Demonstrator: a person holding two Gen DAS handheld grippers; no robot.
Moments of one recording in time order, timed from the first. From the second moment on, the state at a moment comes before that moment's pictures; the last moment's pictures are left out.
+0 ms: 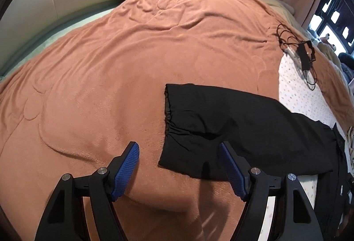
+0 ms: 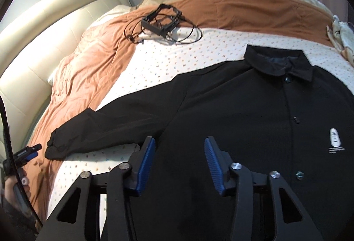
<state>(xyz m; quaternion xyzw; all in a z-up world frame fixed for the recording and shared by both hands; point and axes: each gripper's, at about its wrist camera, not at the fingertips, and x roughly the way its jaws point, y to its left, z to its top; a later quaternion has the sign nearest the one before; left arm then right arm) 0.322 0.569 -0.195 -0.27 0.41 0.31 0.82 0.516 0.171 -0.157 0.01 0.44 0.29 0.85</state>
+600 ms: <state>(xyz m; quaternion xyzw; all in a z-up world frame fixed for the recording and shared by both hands) 0.327 0.557 -0.150 -0.24 0.39 0.33 0.83 0.558 0.206 -0.237 0.12 0.52 0.33 0.78</state>
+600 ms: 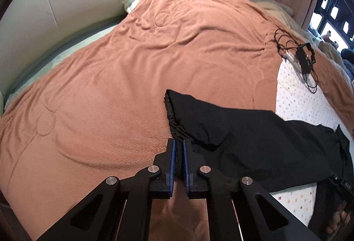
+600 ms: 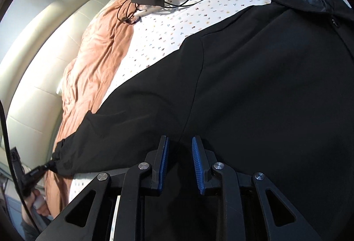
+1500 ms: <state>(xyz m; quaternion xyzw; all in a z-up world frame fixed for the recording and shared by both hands) 0.352 0.312 0.153 -0.13 0.23 0.13 0.96 0.397 0.013 -0.052 0.17 0.38 0.23 0.88</state>
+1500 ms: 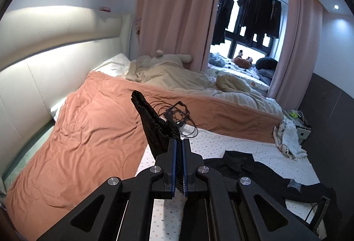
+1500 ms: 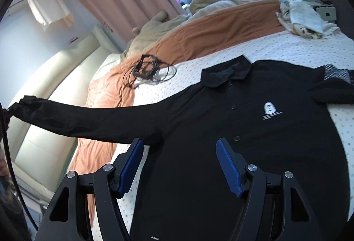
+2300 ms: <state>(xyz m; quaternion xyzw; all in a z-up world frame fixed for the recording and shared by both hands) 0.508 0.069 0.140 0.03 0.29 0.07 0.95 0.456 -0.194 -0.119 0.26 0.37 0.16 0.88</state>
